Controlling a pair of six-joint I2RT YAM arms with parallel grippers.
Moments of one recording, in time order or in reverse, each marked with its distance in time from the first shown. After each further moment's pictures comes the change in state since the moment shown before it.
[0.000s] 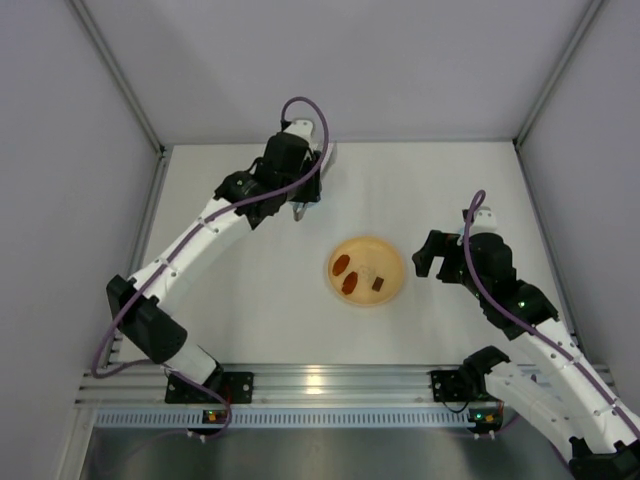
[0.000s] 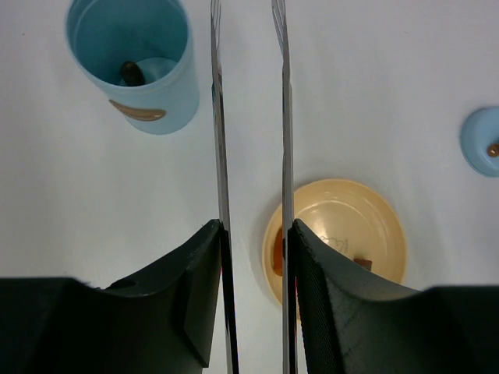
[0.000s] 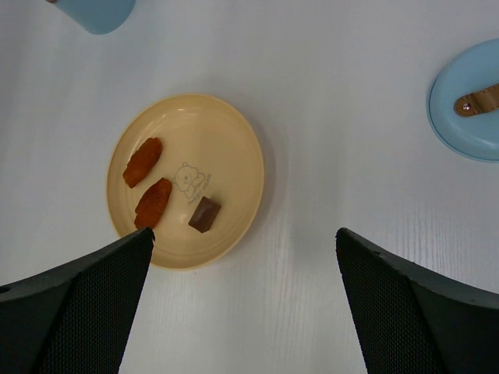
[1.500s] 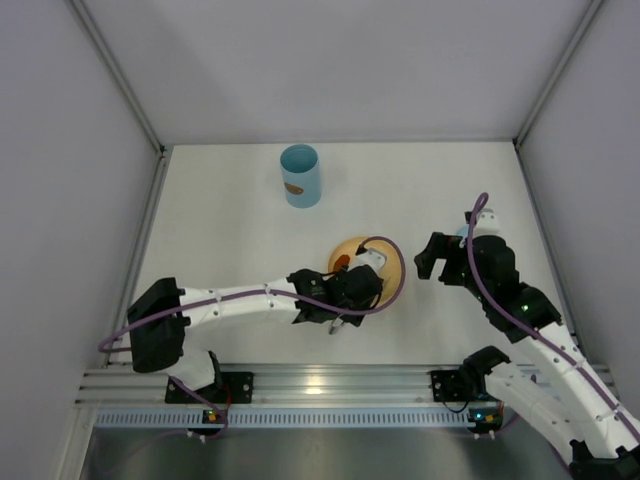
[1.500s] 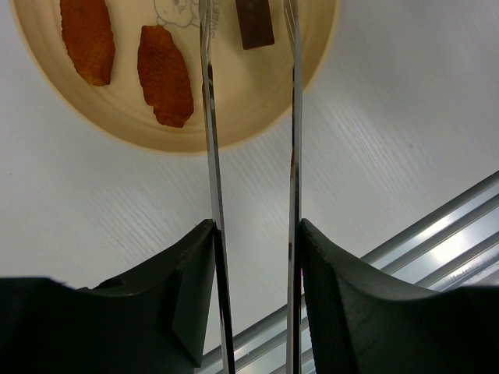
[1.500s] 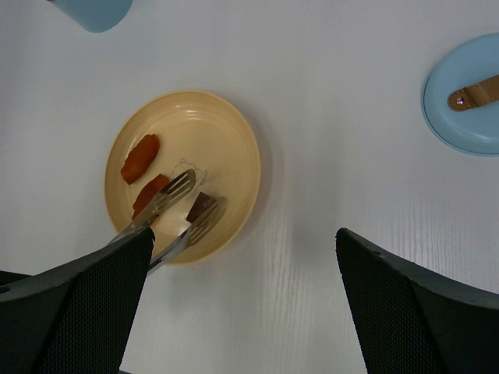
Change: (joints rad) left arm -0.594 -0.034 -0.509 0.110 -0.101 -0.185; right arm 0.000 -0.025 0.000 -0.027 0.005 0.000
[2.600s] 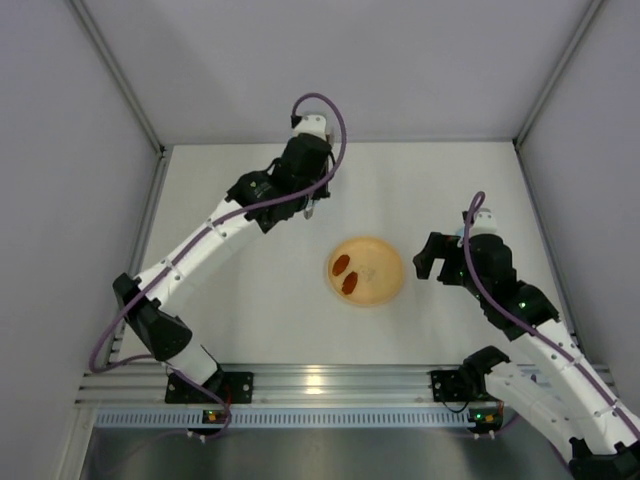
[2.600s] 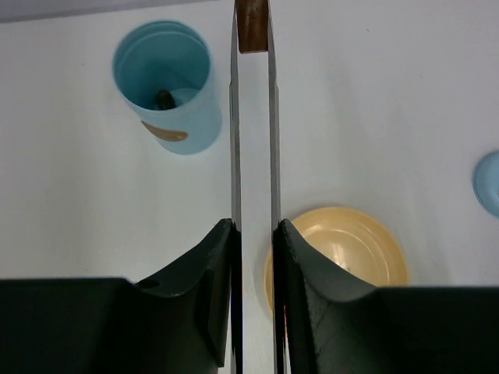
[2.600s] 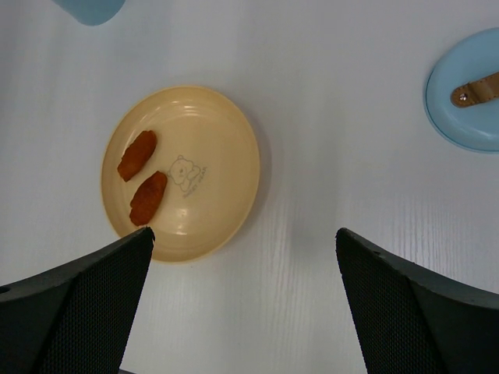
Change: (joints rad) left arm 0.410 0.046 0.596 -0.162 -0.156 0.146; right arm 0.000 0.018 0.000 0.001 -0.004 0.000
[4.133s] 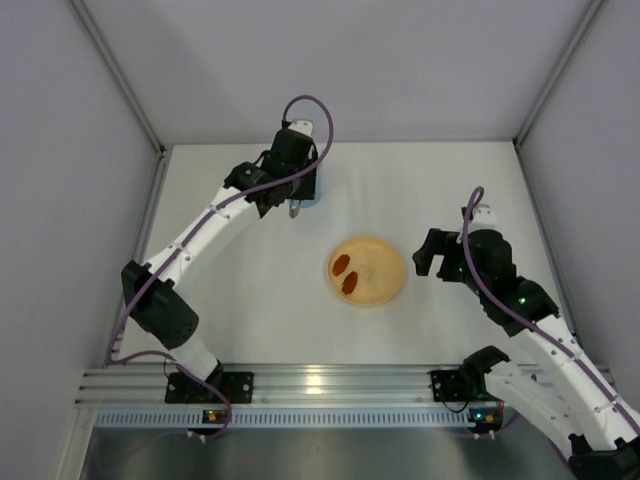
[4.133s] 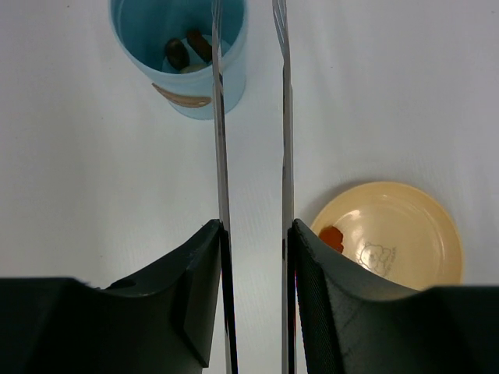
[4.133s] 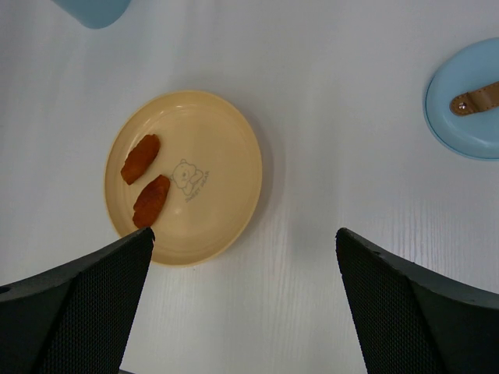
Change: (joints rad) left arm 0.222 0.087 -0.023 -0.019 0.201 0.063; right arm 0.000 0.032 0.033 -0.003 0.000 -0.008
